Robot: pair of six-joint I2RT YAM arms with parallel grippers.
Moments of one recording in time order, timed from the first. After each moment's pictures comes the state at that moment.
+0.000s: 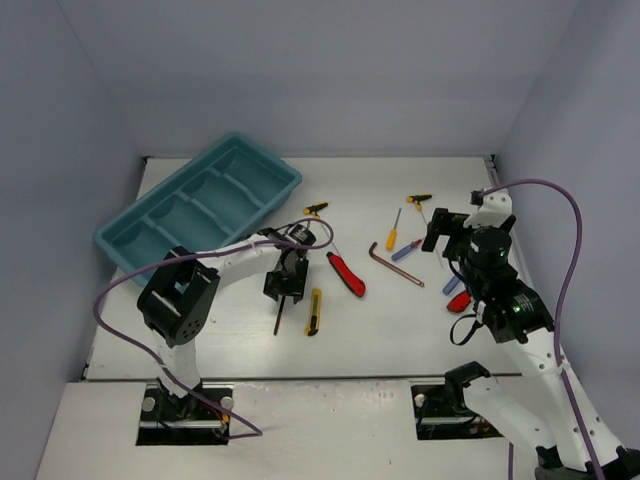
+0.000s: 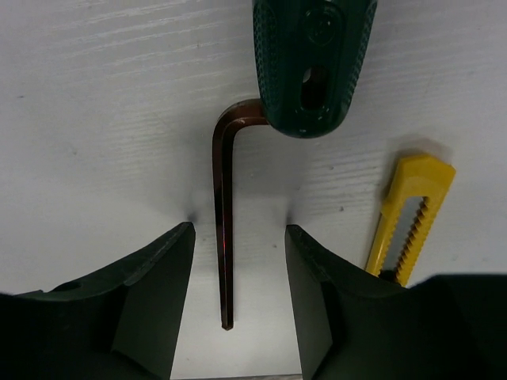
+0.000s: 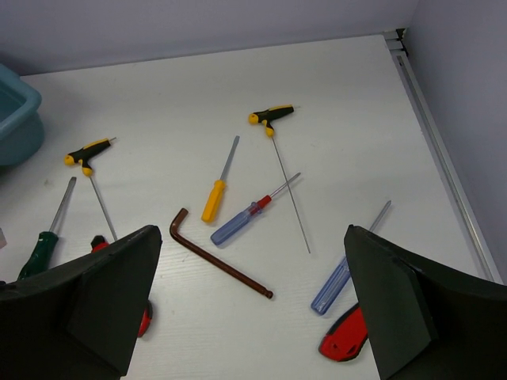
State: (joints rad) left arm -0.69 1.83 1.23 -0.79 -0.07 -0.54; right arm 0.36 0.75 0.90 -0.42 0.40 0.19
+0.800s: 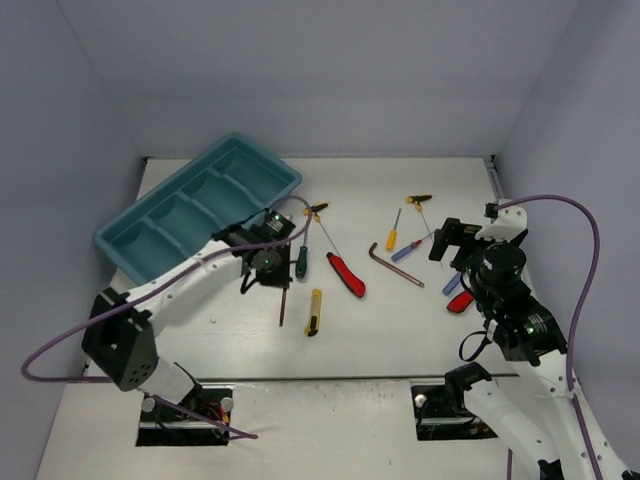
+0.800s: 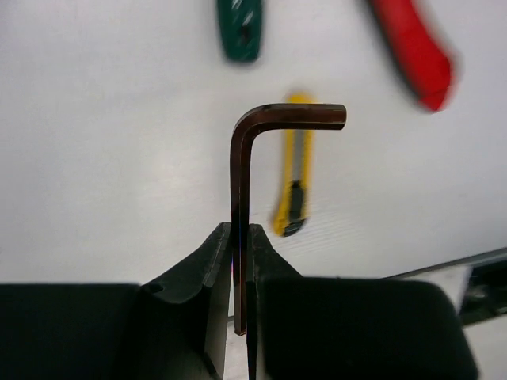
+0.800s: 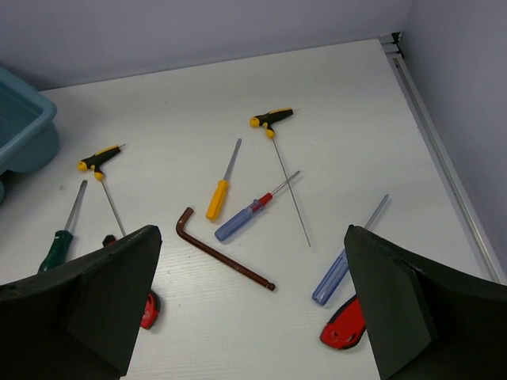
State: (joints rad) left arm -0.68 1.52 1.17 -0.85 -0.02 -0.62; right arm 0.36 0.65 0.88 -0.48 0.40 0.22
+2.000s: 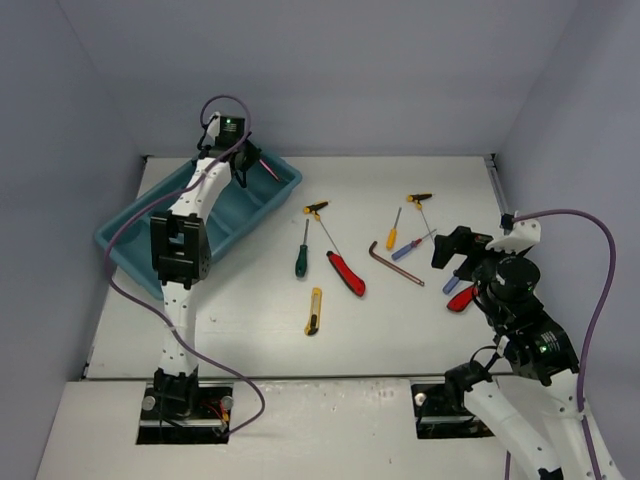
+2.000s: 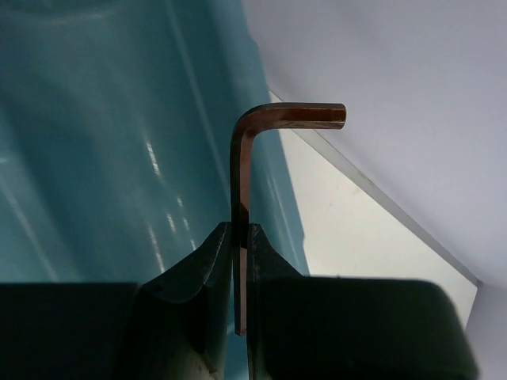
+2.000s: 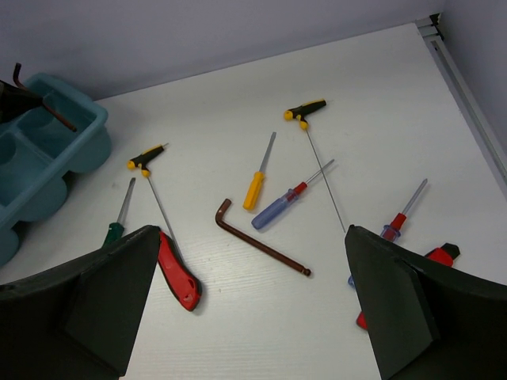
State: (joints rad) left arm -0.19 2.33 2.18 -0.47 -0.08 -0.91; right arm 0.36 0.55 0.88 -0.54 0.33 0.33
